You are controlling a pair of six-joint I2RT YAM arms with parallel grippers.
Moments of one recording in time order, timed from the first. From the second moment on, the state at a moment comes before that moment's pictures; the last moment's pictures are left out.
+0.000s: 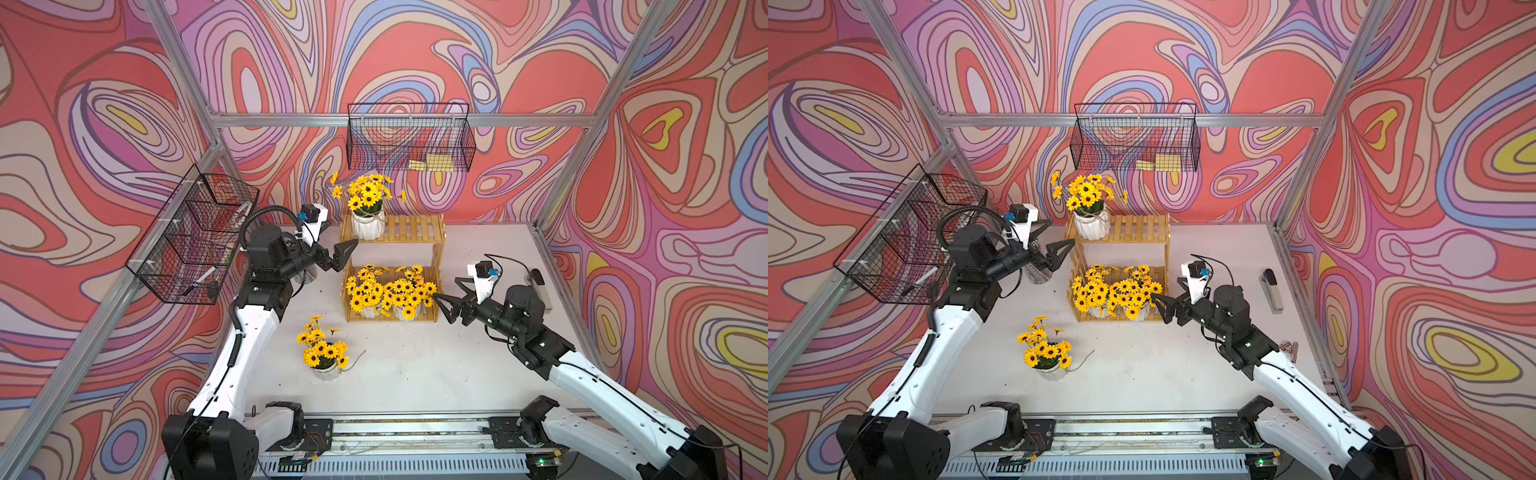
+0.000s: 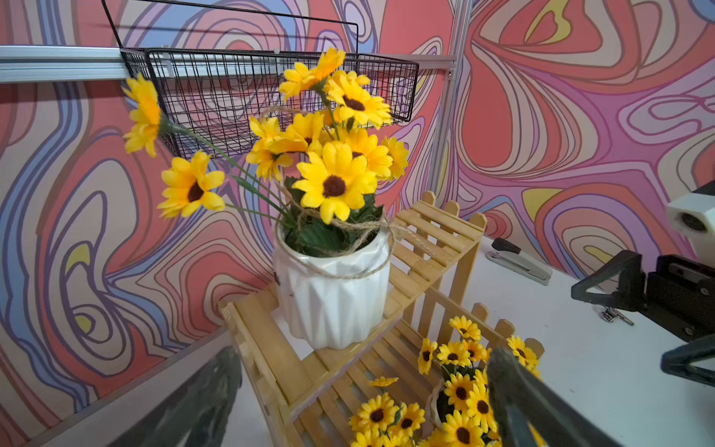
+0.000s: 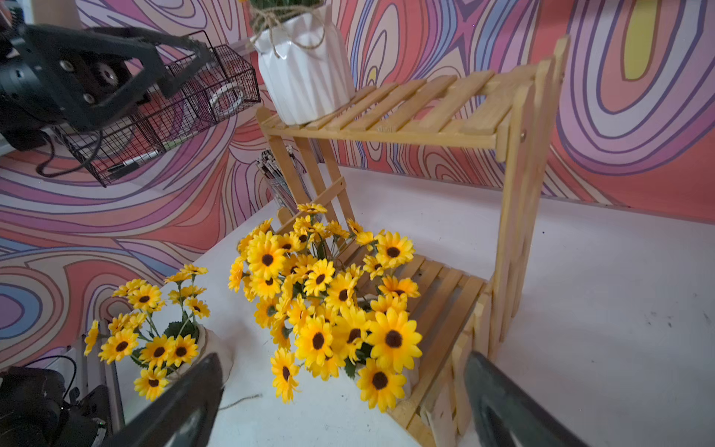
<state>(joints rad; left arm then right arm) -0.06 1.20 1.11 -0.01 0.70 0.05 0.52 0.91 0.65 0.09 -0.26 0.22</state>
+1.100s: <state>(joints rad) -0.03 1.51 1.29 0.12 0.86 0.03 0.50 0.99 0.88 0.05 -0.29 0.22</state>
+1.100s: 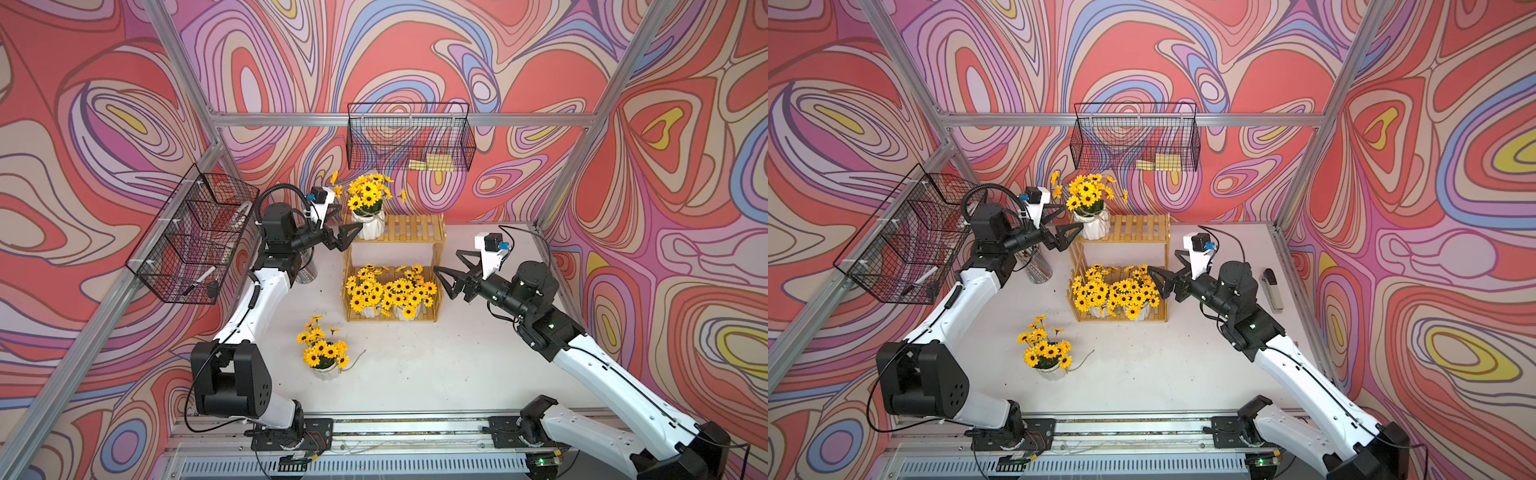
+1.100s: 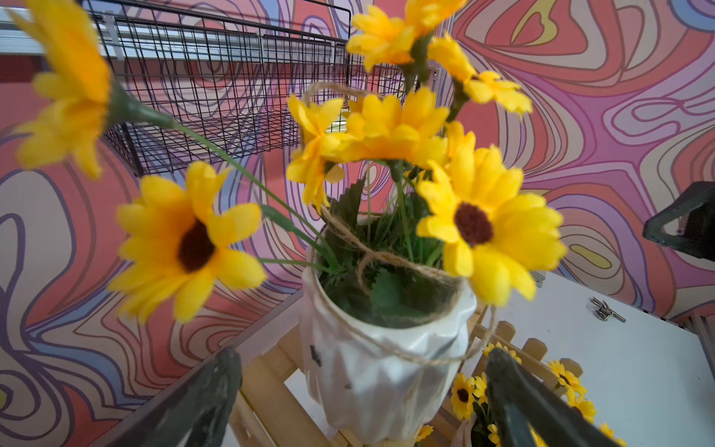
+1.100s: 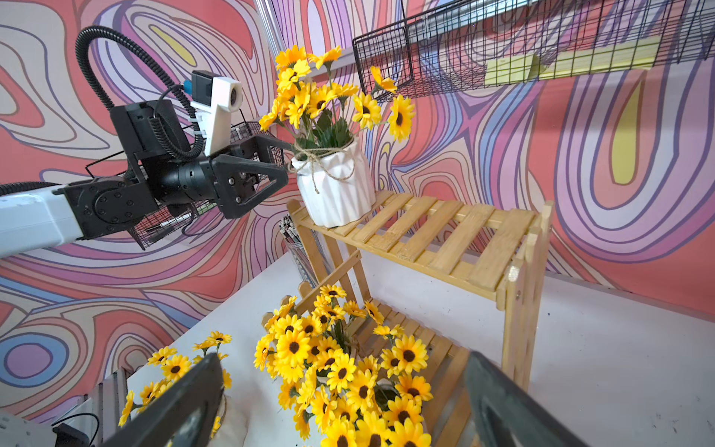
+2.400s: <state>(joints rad) -0.05 1.69 1.49 0.09 1.09 0.01 0.49 1.02 0.90 0.04 -0.30 0.20</state>
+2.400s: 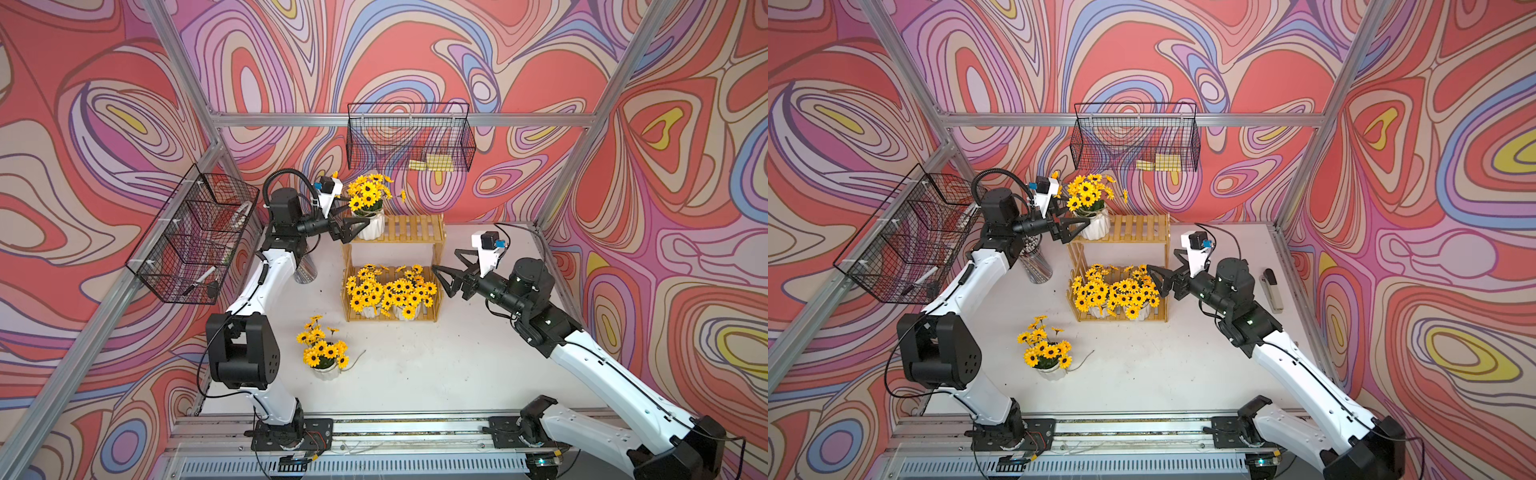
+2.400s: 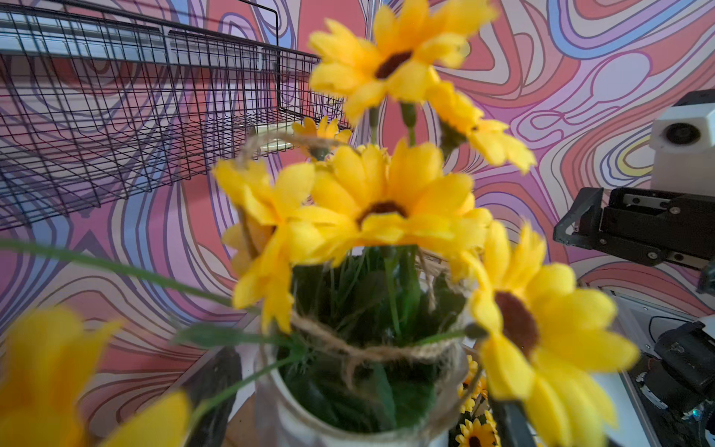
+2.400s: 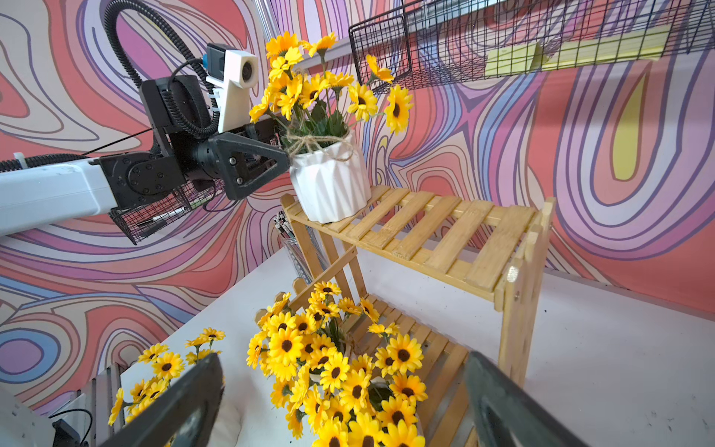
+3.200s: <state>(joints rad) -0.11 1.74 1.54 0.04 1.06 0.06 0.49 1.02 0.90 0.04 -0.30 0.20</state>
